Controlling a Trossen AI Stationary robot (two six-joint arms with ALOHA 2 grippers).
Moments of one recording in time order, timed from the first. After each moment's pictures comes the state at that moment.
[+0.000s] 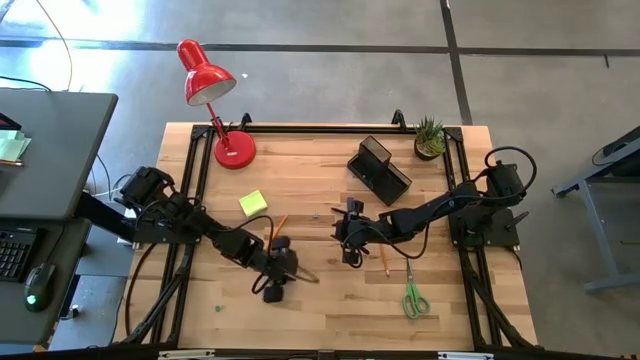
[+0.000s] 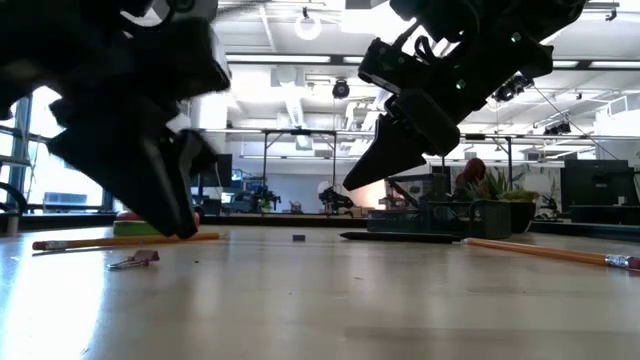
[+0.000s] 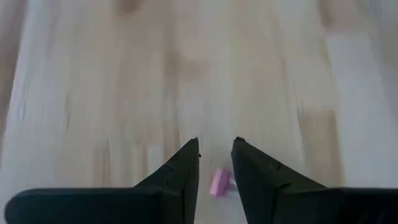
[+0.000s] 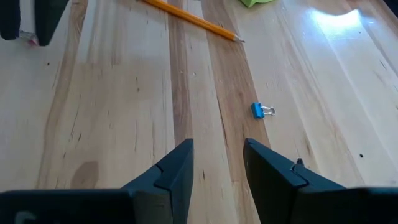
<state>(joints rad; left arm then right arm) -0.34 1.71 0.77 0.01 -0.11 -0.44 0.22 1.74 0.87 0.12 0.36 0.07</state>
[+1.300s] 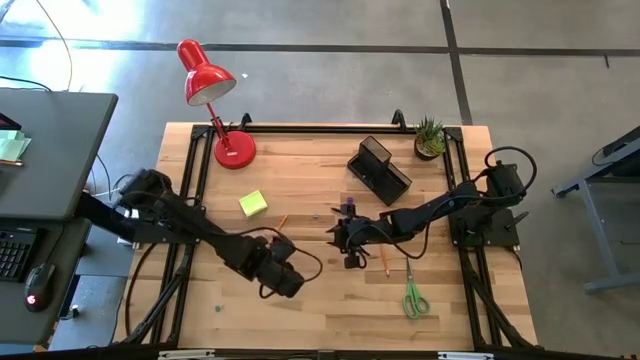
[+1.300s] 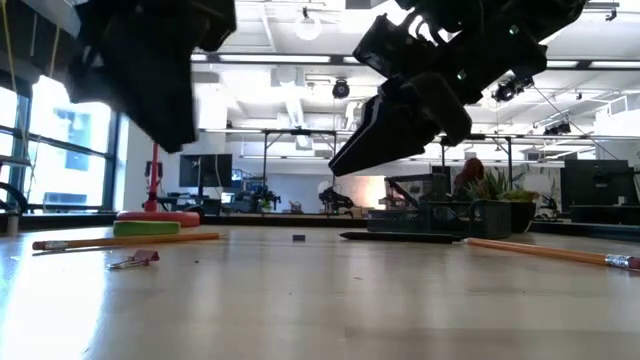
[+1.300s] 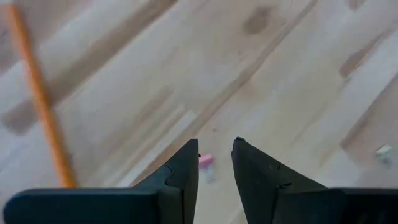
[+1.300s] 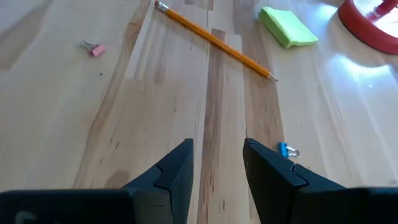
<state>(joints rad) -0.41 1.73 1.18 -0.71 -0.31 -1.30 0.22 1.74 0.87 0.22 0.25 -0.11</state>
